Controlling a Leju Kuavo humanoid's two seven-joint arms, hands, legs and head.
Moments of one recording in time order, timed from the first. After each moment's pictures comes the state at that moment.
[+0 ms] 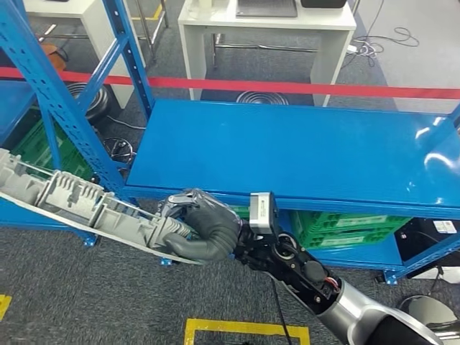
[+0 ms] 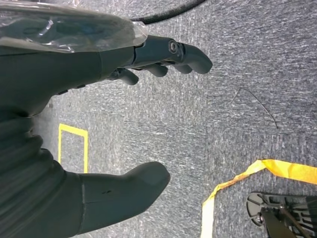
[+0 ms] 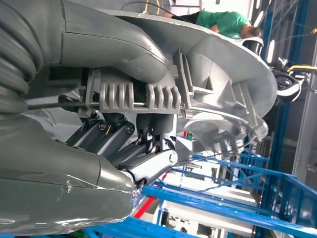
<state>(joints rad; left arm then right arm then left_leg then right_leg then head) -0.18 0.04 1.37 -0.16 -1.53 0.01 0.04 -0.37 0.01 0.74 -1.62 -0.51 0.31 -0.47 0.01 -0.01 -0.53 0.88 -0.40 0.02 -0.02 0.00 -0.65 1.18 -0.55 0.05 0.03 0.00</state>
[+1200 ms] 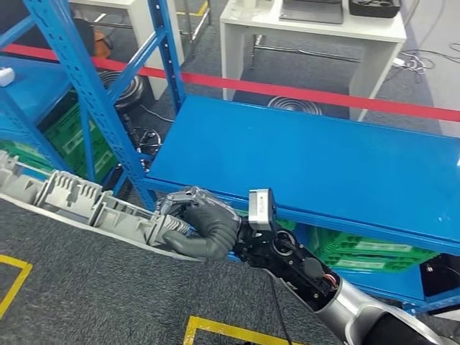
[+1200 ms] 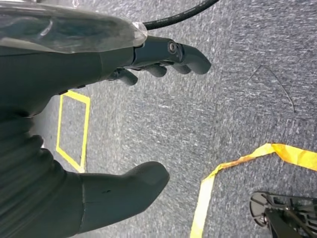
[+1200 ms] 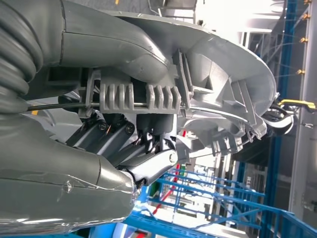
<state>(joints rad) -0.16 0.04 1.37 -0.16 -1.53 0.01 0.03 -0.40 0.03 0.74 -1.59 -0.52 0.34 -0.49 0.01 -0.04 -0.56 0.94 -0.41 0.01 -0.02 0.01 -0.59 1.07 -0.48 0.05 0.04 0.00</state>
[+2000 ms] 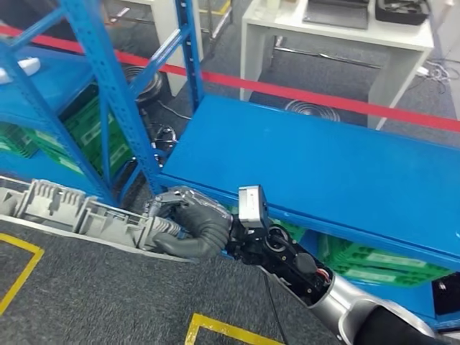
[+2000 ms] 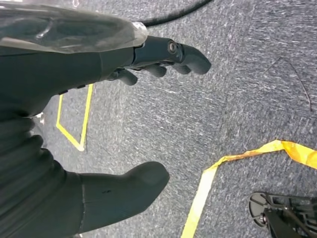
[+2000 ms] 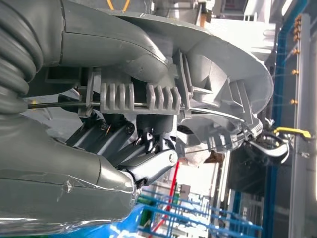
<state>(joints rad) -0.16 0.04 1.40 -0.16 -1.52 0.02 0.03 -0.42 0.04 0.75 -1.58 -0.53 0.37 -0.48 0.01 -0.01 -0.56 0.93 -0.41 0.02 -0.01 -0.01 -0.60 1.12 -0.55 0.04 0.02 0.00</state>
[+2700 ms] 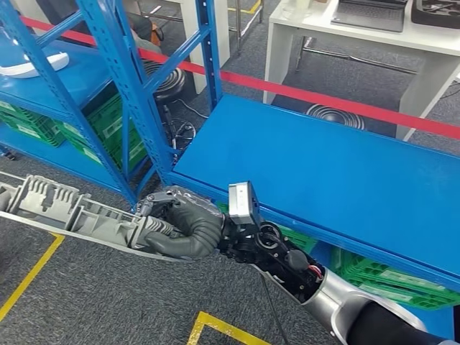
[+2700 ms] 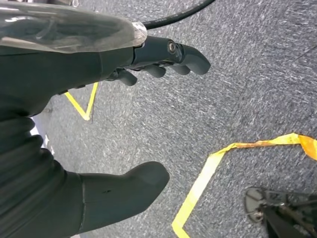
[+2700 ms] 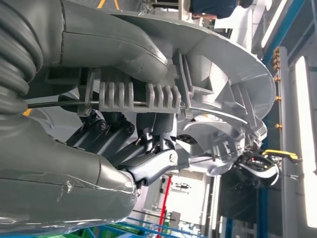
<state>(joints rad) -0.16 0.04 1.43 -0.16 -1.50 0.04 0.04 -0.44 0.07 0.76 -1.53 -0.54 0.39 -0.49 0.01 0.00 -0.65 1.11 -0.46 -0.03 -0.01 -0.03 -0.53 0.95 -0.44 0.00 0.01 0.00</state>
